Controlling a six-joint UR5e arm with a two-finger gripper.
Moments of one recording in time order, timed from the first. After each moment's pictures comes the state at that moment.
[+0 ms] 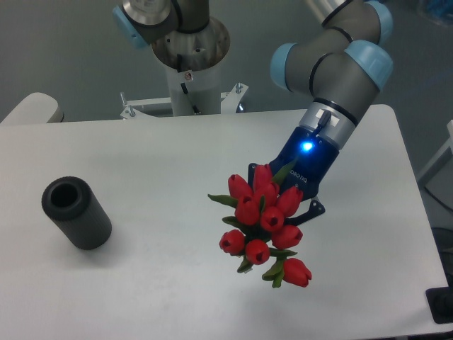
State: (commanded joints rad) arm 2.69 -1.93 -1.57 -0.71 0.48 1.06
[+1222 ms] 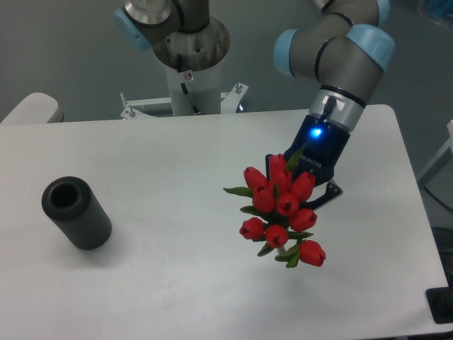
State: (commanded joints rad) arm 2.75 -1.85 -1.68 -0.71 0.73 1.27
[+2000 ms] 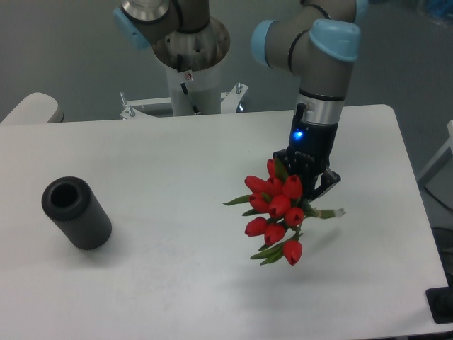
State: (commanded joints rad) arm 2.68 -1.77 -1.82 -0.72 1.26 1.61
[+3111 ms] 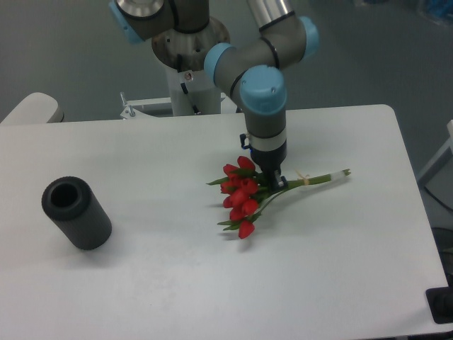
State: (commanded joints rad) arm 2.54 -1.85 -2.00 -0.72 1.63 1.80
